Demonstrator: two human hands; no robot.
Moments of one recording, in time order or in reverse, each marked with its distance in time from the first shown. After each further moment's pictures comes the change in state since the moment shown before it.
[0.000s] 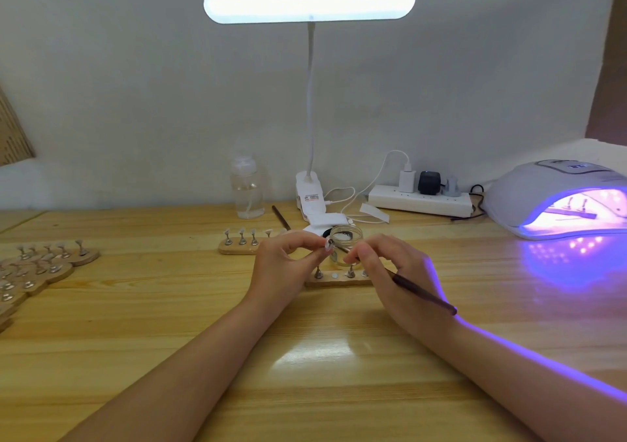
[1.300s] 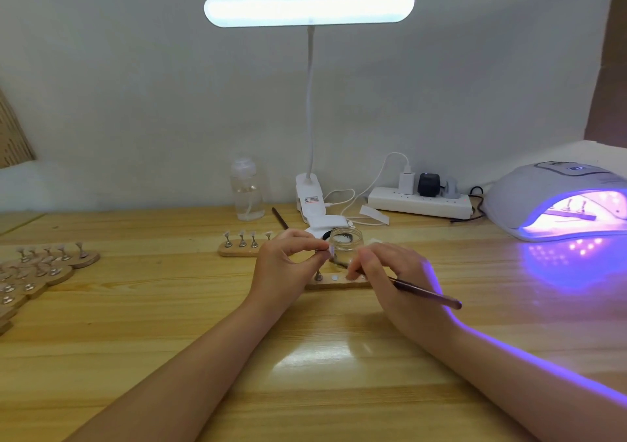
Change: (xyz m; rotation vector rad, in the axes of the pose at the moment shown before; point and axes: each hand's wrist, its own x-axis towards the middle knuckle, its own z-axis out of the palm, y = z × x) left_hand 0.000 -0.002 0.001 0.043 0.007 -0.007; right_hand -0.001 -0.001 0.001 -0.028 0.009 -0.065
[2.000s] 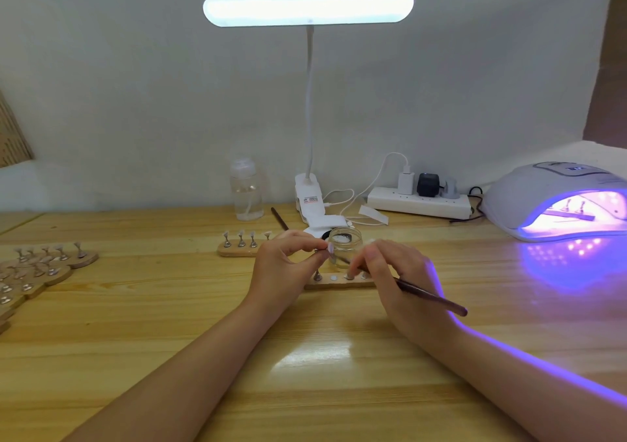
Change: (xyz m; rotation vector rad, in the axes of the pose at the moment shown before) left_hand 0.000 0.004 -0.001 -0.003 -0.006 -0.010; right_hand 0.000 -0.001 -0.002 0.027 0.031 -0.017
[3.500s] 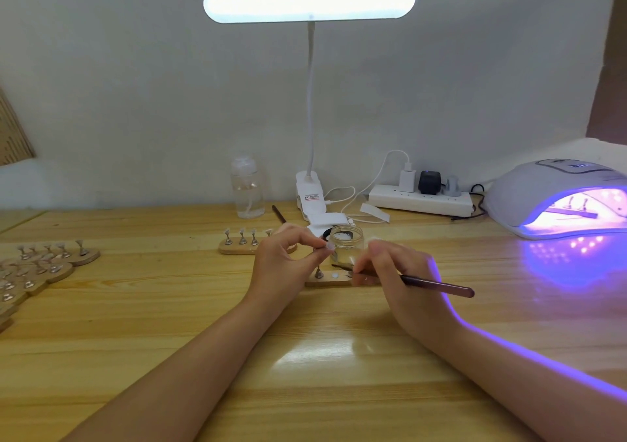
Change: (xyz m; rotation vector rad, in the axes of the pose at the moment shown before) left_hand 0.000 -0.001 -0.001 0.017 0.026 -0.013; right_hand -0.001 -0.004 -0.001 0.177 -0.066 0.175
